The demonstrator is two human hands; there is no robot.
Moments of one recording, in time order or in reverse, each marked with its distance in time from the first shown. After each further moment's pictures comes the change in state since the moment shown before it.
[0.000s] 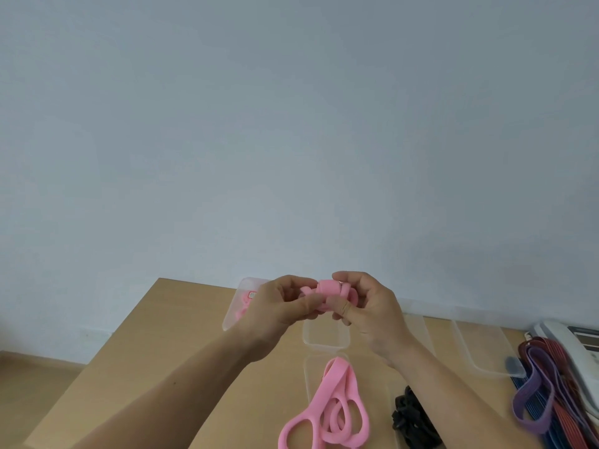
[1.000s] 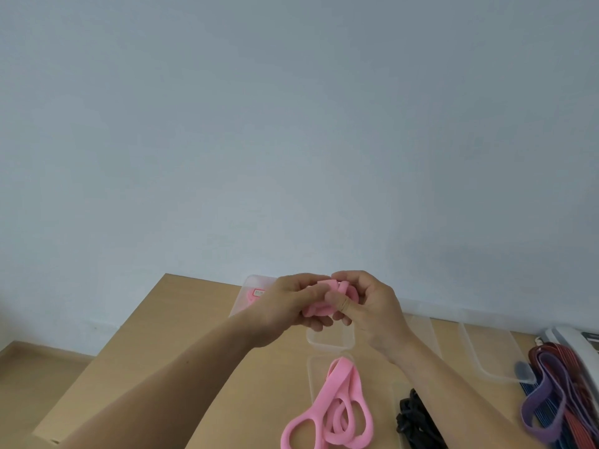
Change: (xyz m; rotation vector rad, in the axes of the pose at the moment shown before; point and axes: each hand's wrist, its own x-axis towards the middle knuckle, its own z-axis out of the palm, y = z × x) left_hand 0.010 0.015 0.000 0.194 -0.202 -0.111; right_hand 0.009 0.005 0.002 0.011 -0.065 -0.005
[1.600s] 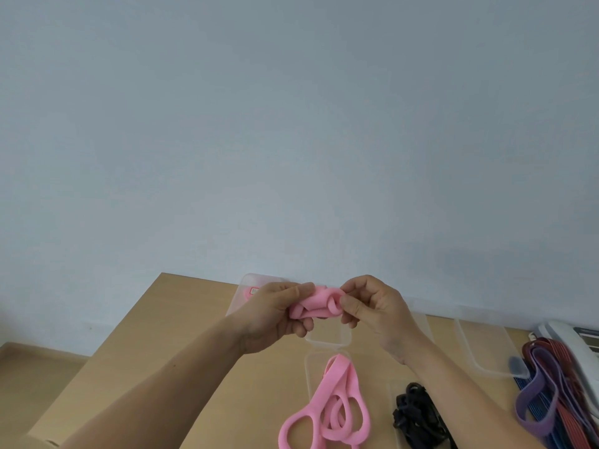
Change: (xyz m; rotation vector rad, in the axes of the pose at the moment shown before) left_hand -0.005 -0.011 -0.008 -0.276 -0.018 -0.105; right_hand -0.005 0.011 -0.023 -0.006 -0.077 -0.023
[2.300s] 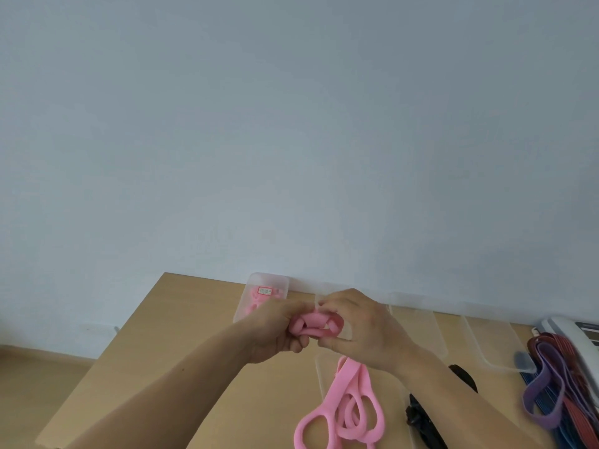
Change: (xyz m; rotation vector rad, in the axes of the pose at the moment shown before) left_hand 0.002 -0.019 -0.033 0.087 0.075 -0.215; right_hand 0.003 0.009 0.039 -0.939 -0.124 -0.461
